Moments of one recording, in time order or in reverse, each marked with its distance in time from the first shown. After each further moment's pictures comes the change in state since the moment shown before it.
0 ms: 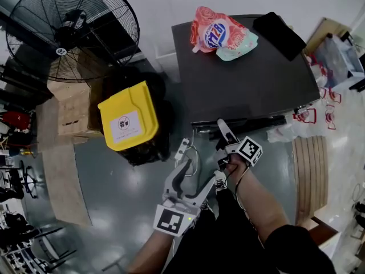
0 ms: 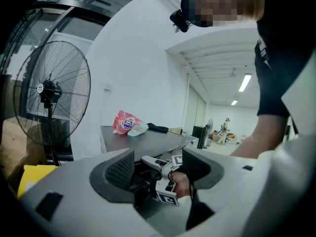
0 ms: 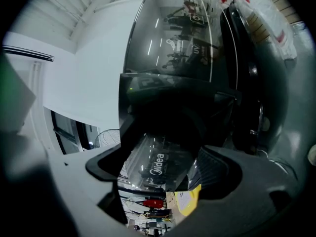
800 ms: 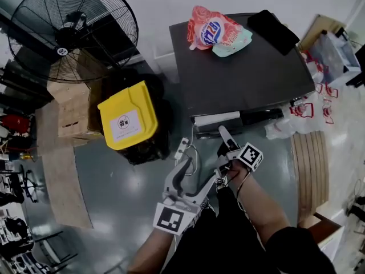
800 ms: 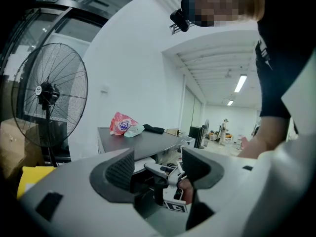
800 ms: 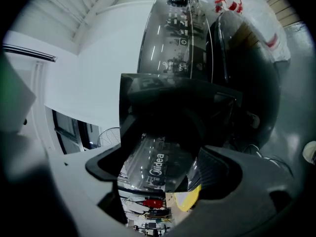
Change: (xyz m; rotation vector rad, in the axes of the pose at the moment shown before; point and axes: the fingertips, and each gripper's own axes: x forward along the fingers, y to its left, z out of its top) left arm -0.020 -0.017 -0.001 0.011 -0.009 -0.034; right arm -0.046 -0.005 -0.020 -0.004 -0.016 0.009
